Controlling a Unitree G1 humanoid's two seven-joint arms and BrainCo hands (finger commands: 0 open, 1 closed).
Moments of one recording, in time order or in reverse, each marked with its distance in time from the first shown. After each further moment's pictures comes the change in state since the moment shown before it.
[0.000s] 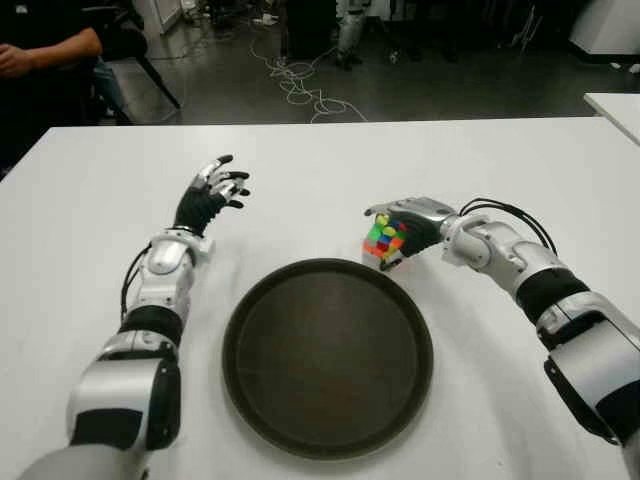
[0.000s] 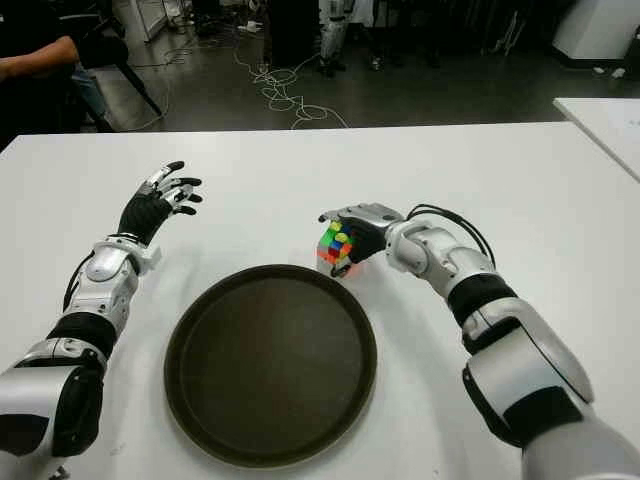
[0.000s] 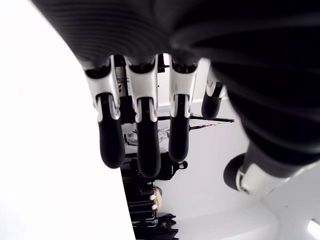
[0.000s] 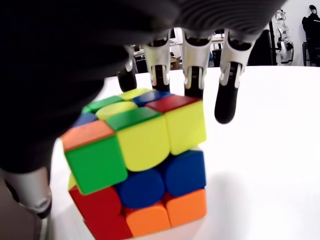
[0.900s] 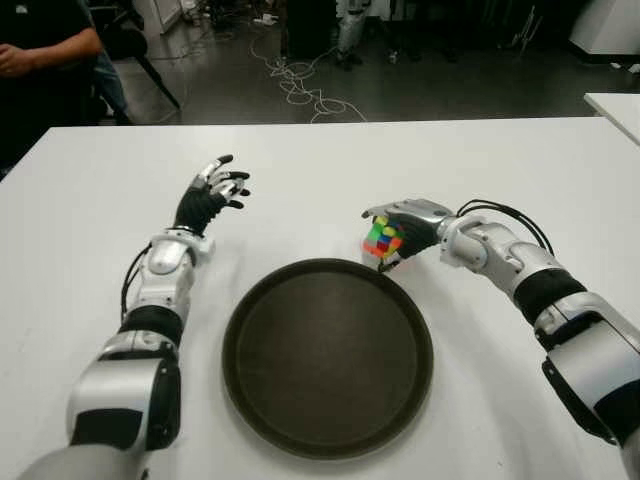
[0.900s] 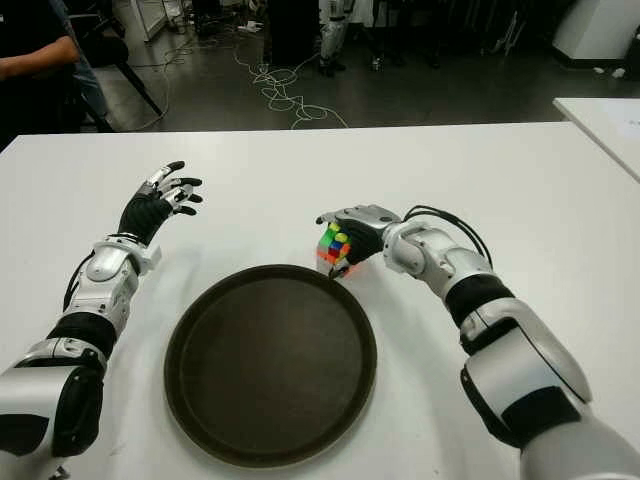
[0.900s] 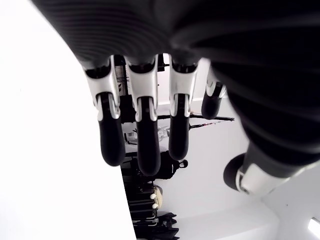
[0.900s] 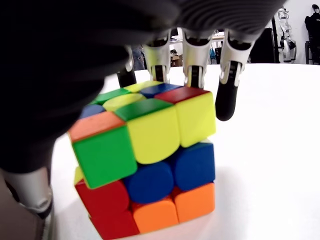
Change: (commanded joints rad) left arm 0.002 -0.003 0.006 -0.003 -0.011 0.002 -0.004; right arm 0.004 0.002 0.003 -0.003 0.007 0.001 0.010
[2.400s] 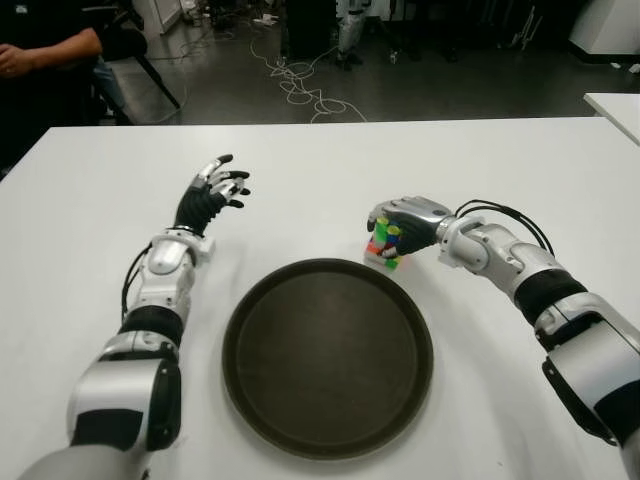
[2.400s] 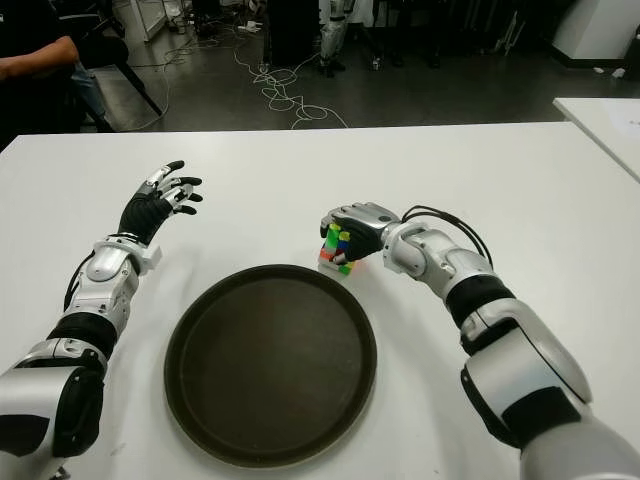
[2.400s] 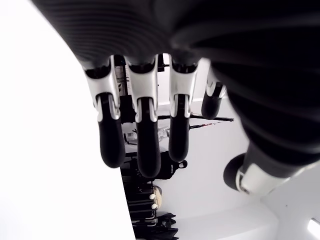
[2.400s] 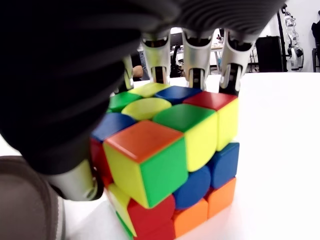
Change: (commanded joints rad) left arm 0.004 -0.004 0.000 -0.008 0.001 0.006 0.014; right arm 0.012 -0.006 -0.009 0.010 0.002 -0.046 -0.076
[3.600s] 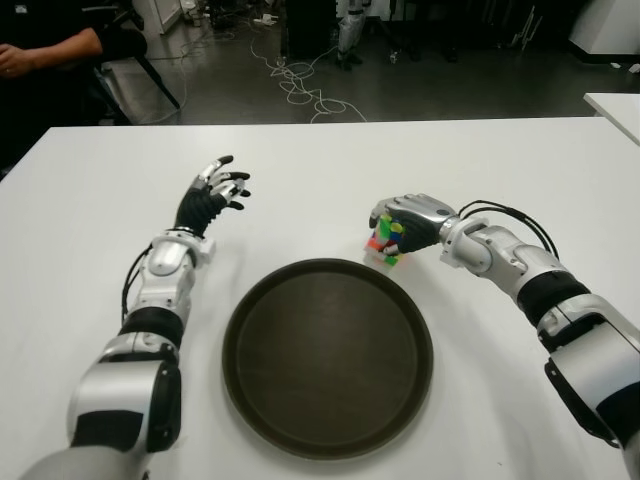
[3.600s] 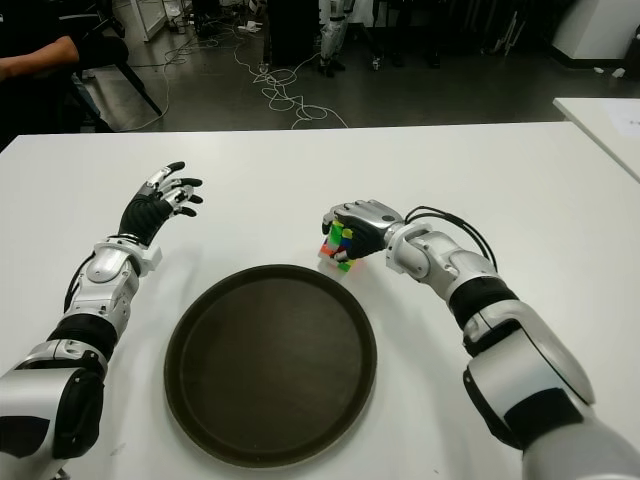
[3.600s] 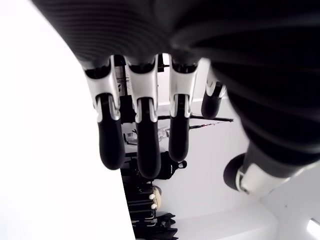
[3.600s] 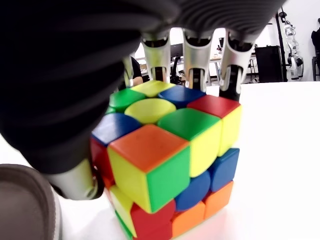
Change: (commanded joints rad) left arm 0.007 -0.003 0.000 -0.006 -0.005 -0.010 -0.011; right arm 0.003 -0.012 -0.006 0.009 0.002 -0.024 -0.062
